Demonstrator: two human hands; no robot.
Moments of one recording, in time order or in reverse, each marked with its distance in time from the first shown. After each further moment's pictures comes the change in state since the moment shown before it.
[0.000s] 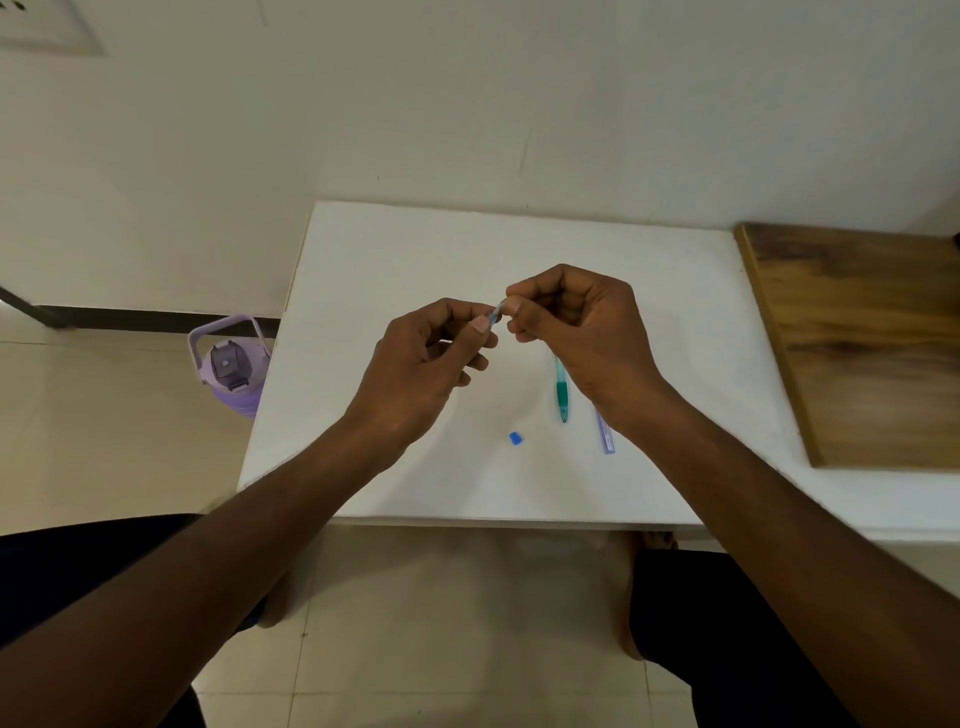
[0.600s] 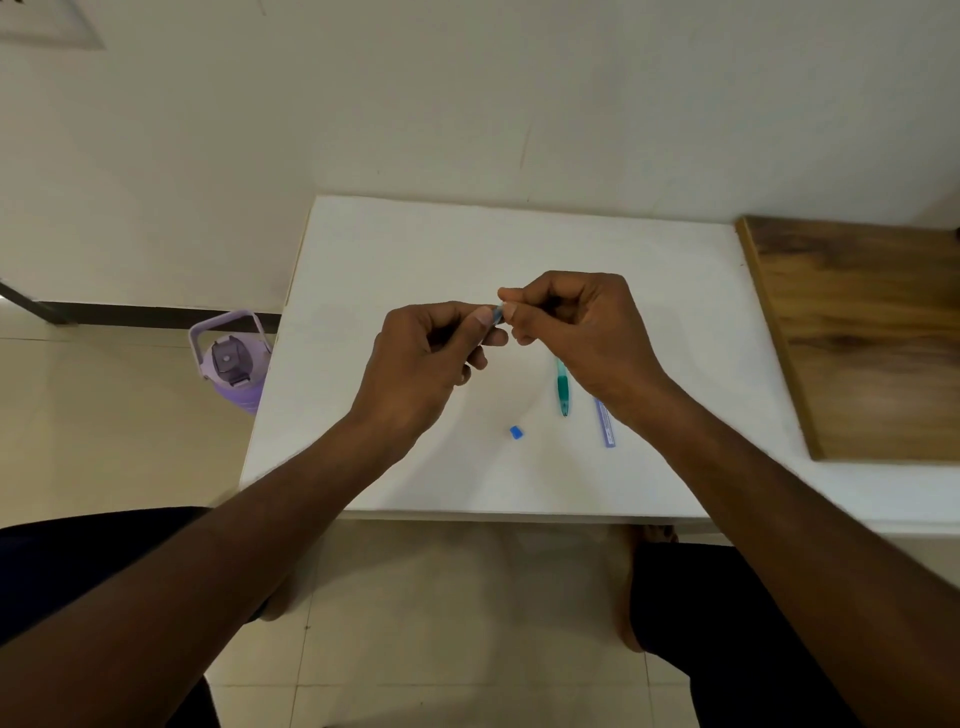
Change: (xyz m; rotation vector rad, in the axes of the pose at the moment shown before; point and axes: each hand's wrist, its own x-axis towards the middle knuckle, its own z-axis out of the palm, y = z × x) left_hand 0.000 -0.002 0.004 -0.064 0.029 -0.003; right_hand -0.001 -0.003 -0.004 -0.095 -0.065 -0.027
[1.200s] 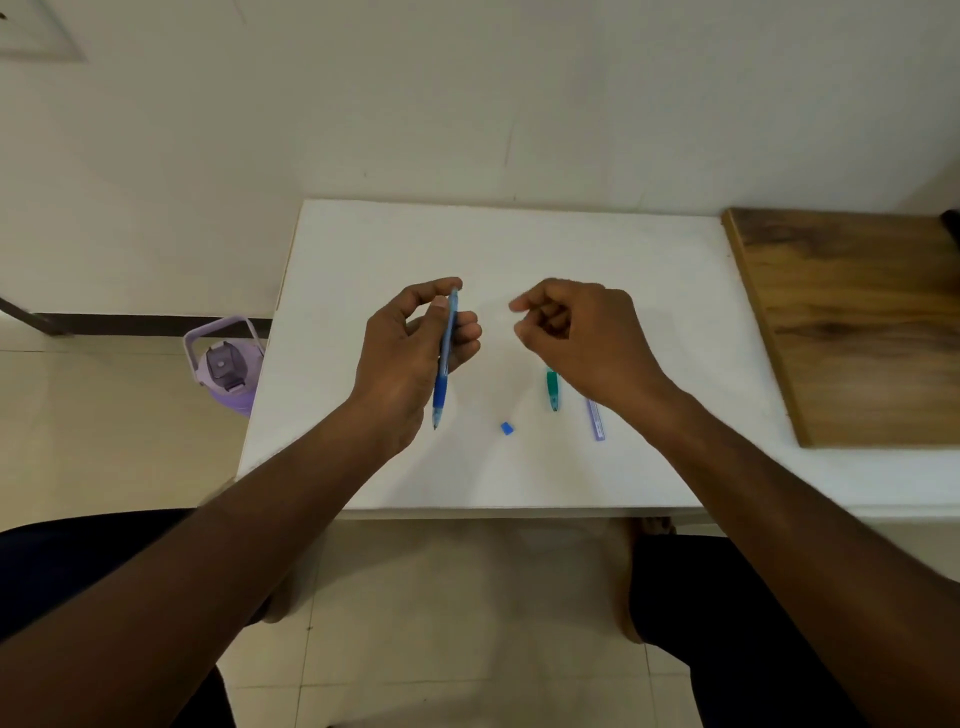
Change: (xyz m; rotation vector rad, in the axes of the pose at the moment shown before) left_hand 0.013 -0.005 0.009 -0.386 0.151 -0.192; right_hand -0.006 0.005 -0.012 -0.447 0.010 0.014
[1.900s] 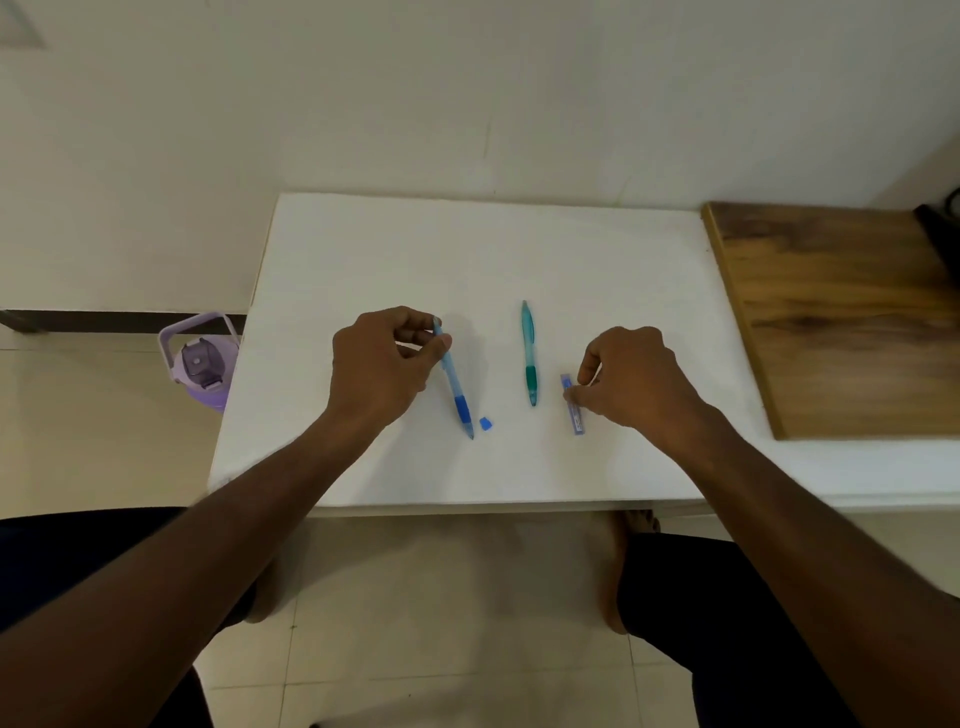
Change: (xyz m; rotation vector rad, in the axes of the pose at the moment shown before) left_hand 0.014 -0.024 -0.014 0.710 0.051 0.191; right_hand -0.017 0.070 -0.018 -0.527 -0.215 0.350
